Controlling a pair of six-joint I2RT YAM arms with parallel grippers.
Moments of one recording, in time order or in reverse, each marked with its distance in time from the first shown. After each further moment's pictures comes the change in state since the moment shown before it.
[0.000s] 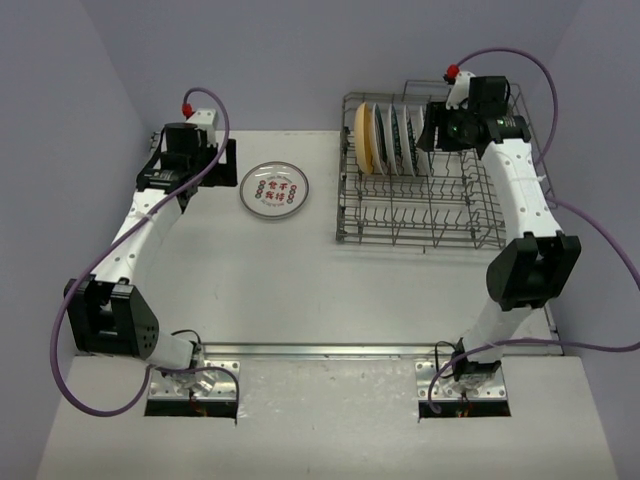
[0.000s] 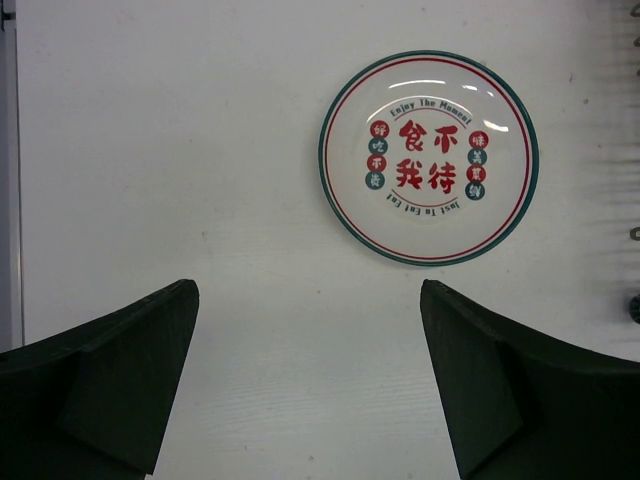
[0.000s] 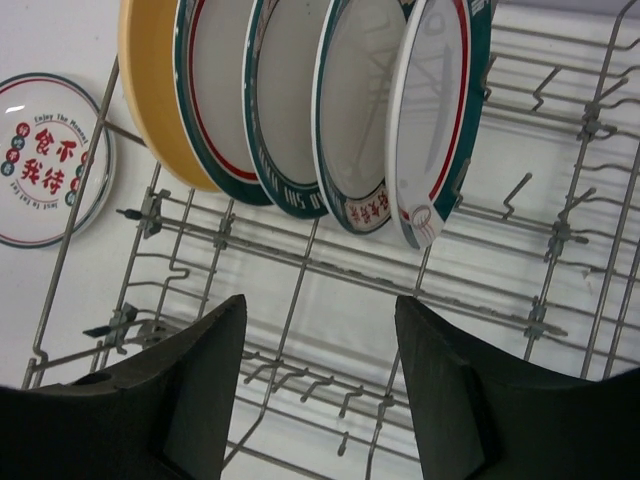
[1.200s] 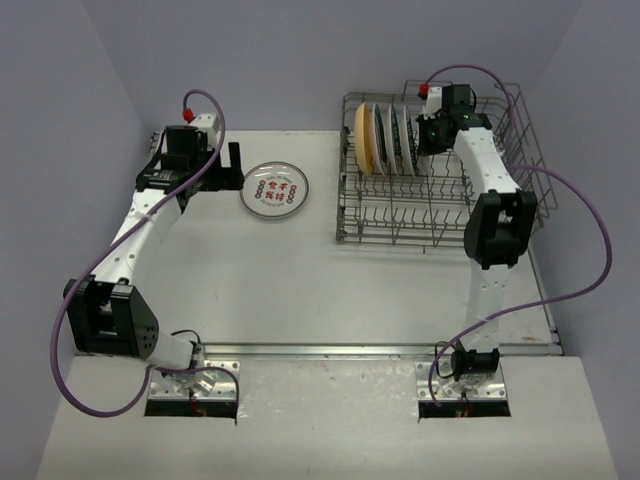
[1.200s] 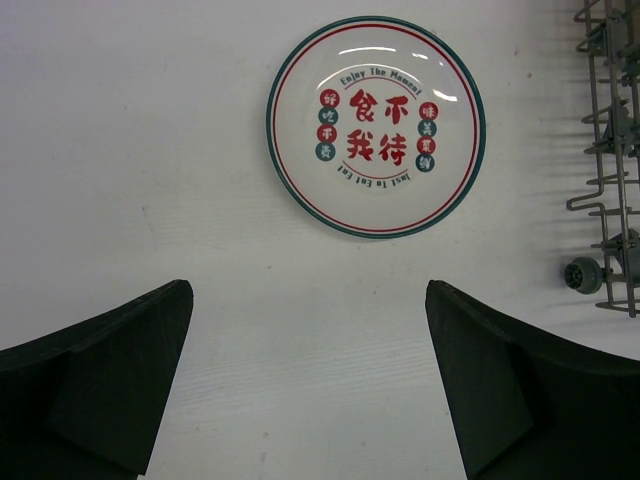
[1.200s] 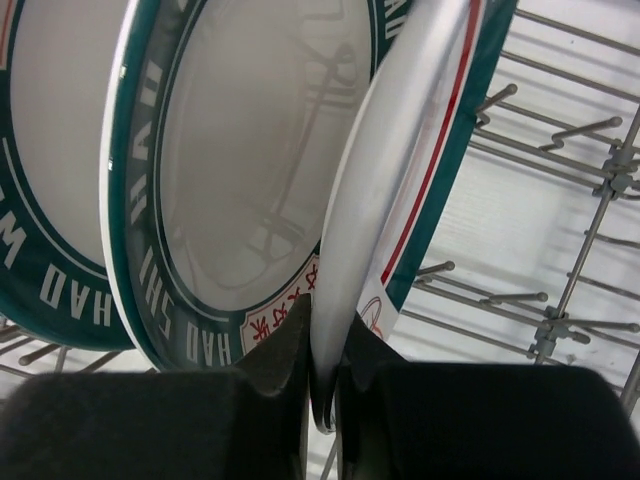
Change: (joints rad) left arm 0.000 -0.002 -0.001 -0.056 0.106 -0.074; right arm -0.001 0.443 0.256 0.036 0.059 -0.166
